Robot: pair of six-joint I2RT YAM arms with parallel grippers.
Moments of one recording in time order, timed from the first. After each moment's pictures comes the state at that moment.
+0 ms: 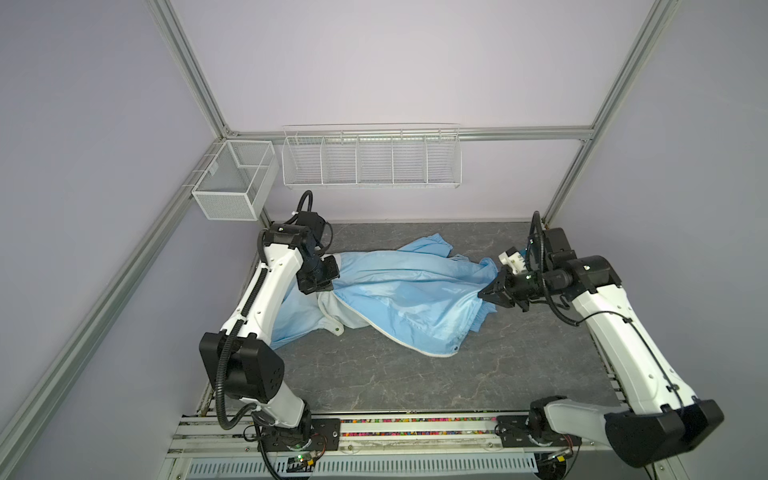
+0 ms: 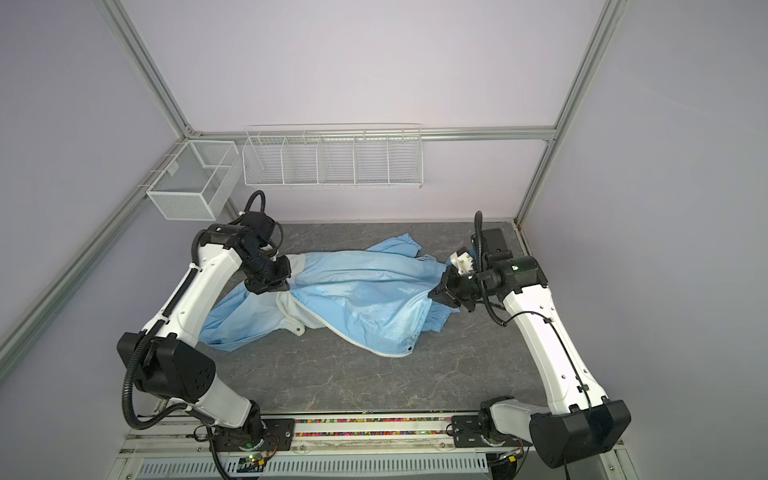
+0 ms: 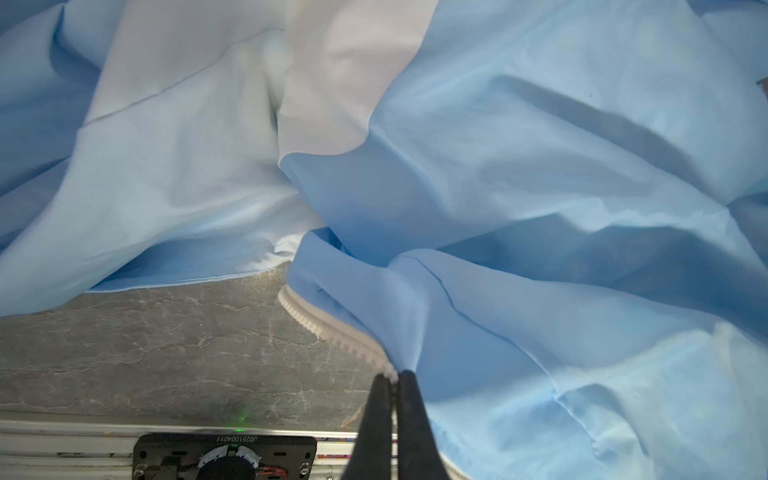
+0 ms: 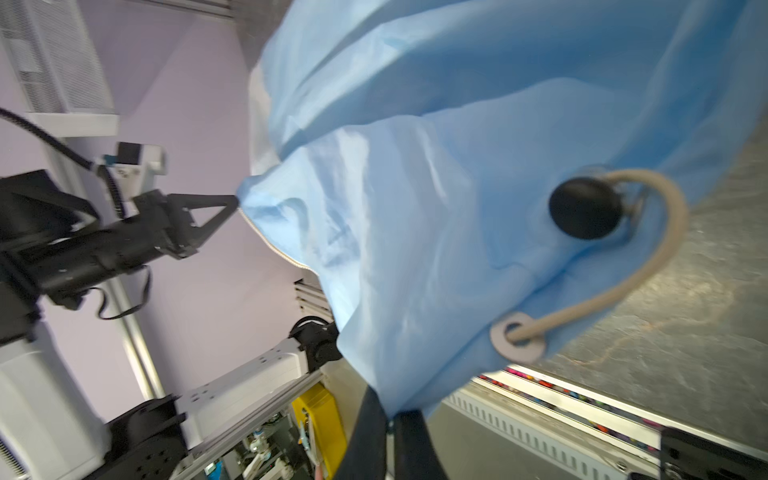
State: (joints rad) left arm -0.23 1.62 1.67 -1.41 0.16 -0.47; right arm 0.23 1.28 1.43 -1.19 -0.68 0.70
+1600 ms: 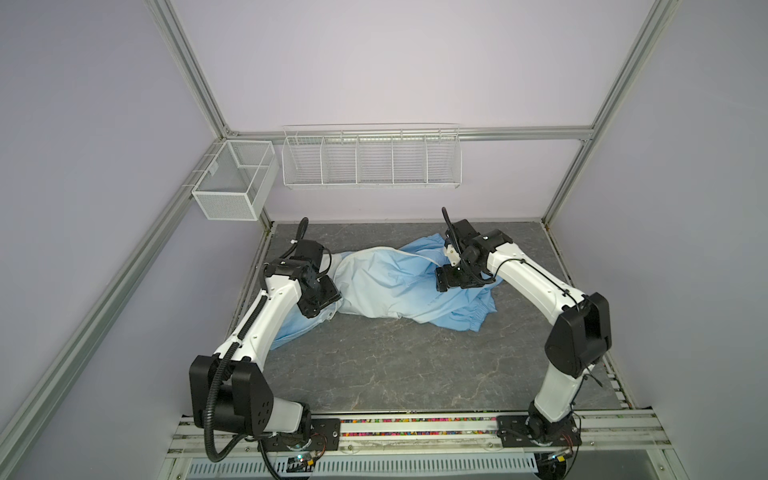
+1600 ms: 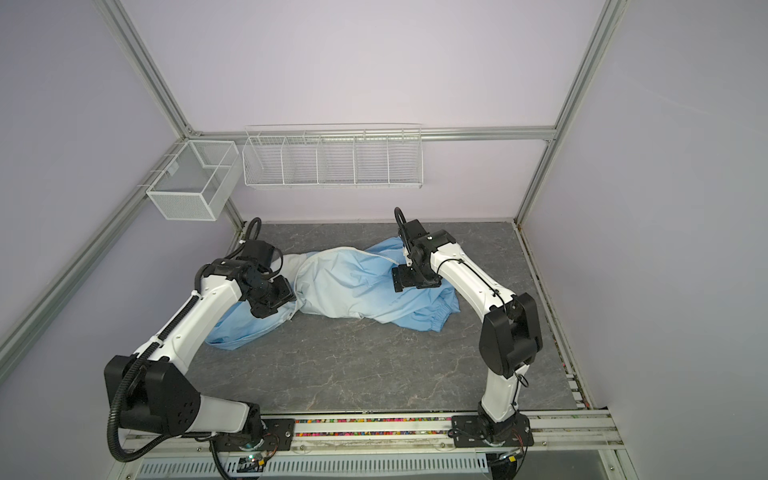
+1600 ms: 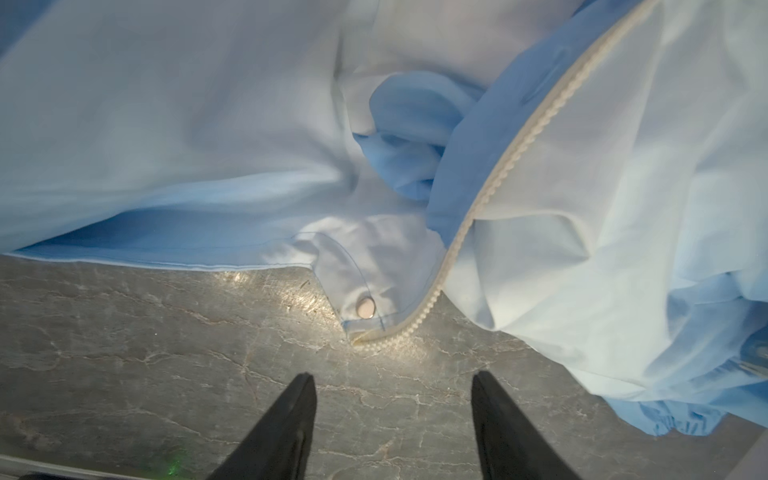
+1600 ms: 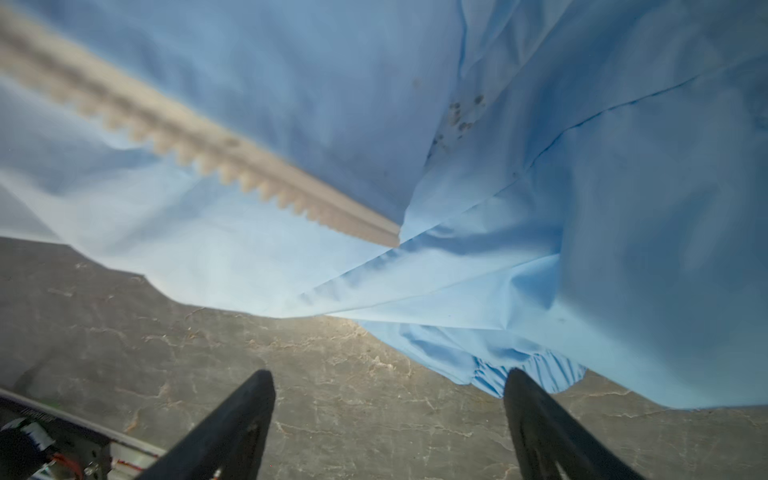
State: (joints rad) left arm -0.24 1.42 1.21 -1.06 0.06 -0.70; right arm 0.51 1.84 1.67 -1.13 -0.04 0.30
